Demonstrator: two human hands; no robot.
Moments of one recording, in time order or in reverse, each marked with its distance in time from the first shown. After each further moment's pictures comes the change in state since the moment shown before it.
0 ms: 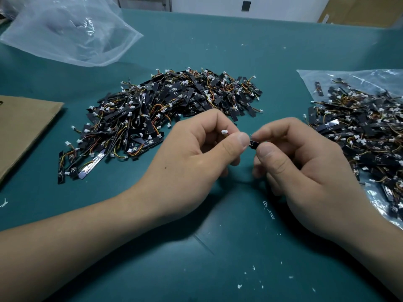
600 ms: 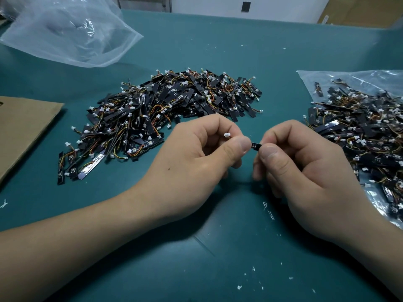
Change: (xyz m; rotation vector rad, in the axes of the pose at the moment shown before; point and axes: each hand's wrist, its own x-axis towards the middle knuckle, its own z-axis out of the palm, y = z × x) left_hand 0.001 -0.001 0.001 0.027 -0.016 -0.019; right_hand -0.001 0.000 -0.001 -0.014 -0.016 -0.018
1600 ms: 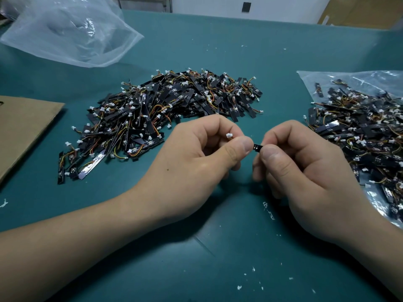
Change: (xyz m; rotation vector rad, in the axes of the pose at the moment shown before) left_hand -0.001 -0.001 0.000 -0.027 -0.007 0.002; right_hand -0.001 0.002 0.000 0.022 -0.021 0.000
